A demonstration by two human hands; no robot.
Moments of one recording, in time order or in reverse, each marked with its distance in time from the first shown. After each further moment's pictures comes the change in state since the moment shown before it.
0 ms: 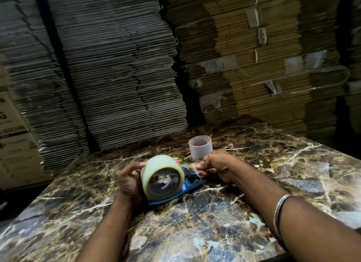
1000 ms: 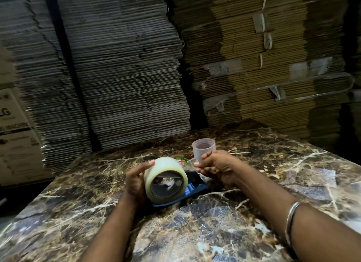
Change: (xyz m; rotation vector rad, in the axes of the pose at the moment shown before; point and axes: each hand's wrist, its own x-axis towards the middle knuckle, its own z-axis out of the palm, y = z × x) left_hand -0.002 0.002 0.009 -0.042 0.033 -0.036; right_hand 0.005 -0.003 0.010 0.132 -0.060 -0.084
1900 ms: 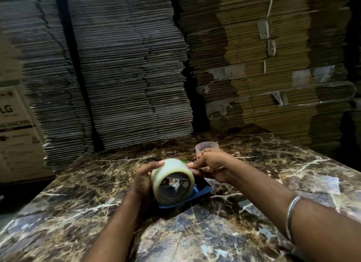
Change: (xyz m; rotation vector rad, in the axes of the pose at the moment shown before) left_hand -0.001 0.003 0.008 0.111 -0.085 -0.054; right_hand -0.012 -0.018 0.031 -0.125 -0.048 0.032
